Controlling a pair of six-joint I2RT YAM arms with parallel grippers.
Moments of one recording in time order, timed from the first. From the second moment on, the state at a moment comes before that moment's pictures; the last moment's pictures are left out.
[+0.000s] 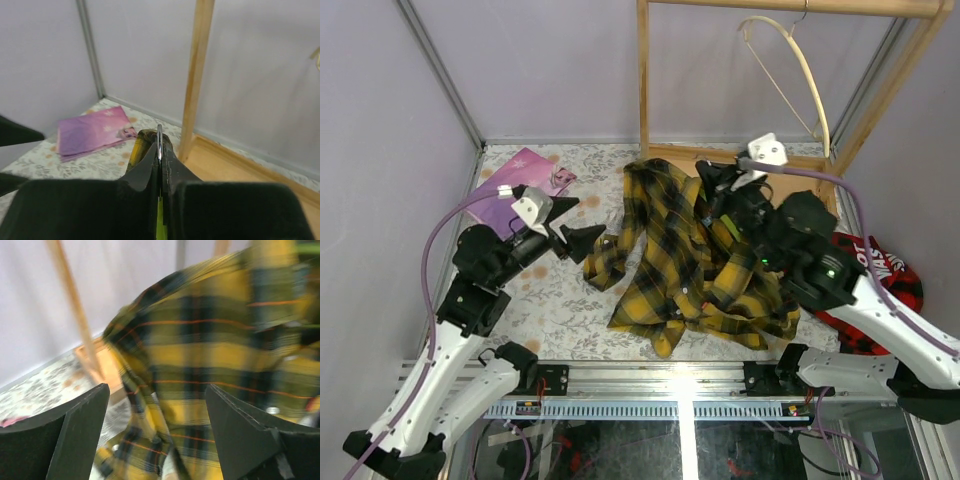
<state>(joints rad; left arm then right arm) -0.43 0.71 0.88 -0.12 0.35 0.00 0.98 0.99 1.32 -0.13 0.42 -0.09</state>
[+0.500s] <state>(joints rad) -0.98 0.86 0.78 0.24 0.36 -0.21 0.89 1.16 1.32 -0.06 0.43 0.04</state>
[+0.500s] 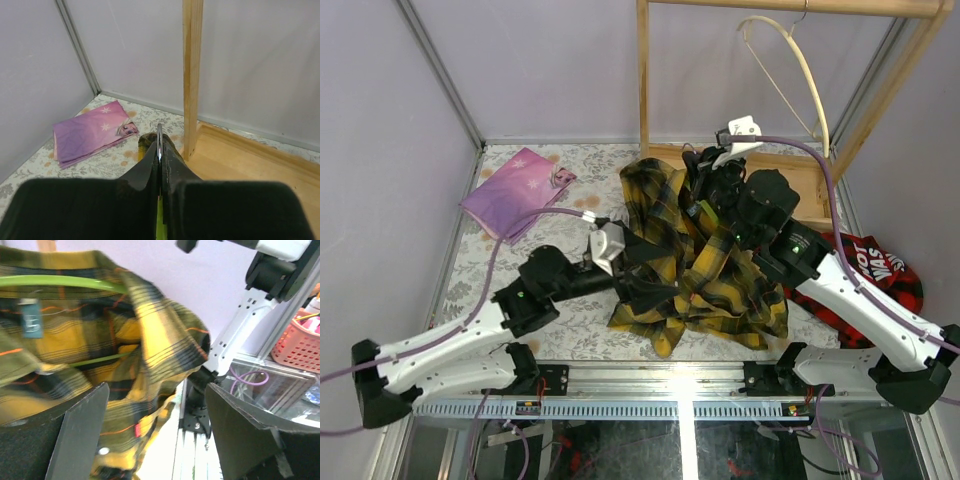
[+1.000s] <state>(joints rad) -1.13 1.03 0.76 0.56 0.10 -0.29 0.85 1.09 1.24 -0.03 0.21 0.09</state>
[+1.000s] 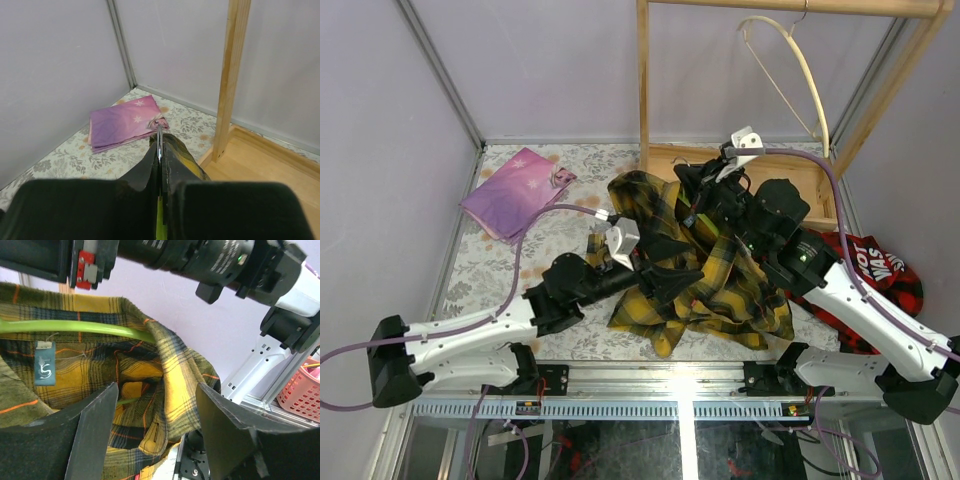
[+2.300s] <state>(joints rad) -1.14 0.98 1.11 0.02 0.13 -0.12 0.85 0.97 1.18 0.00 0.12 0.01</state>
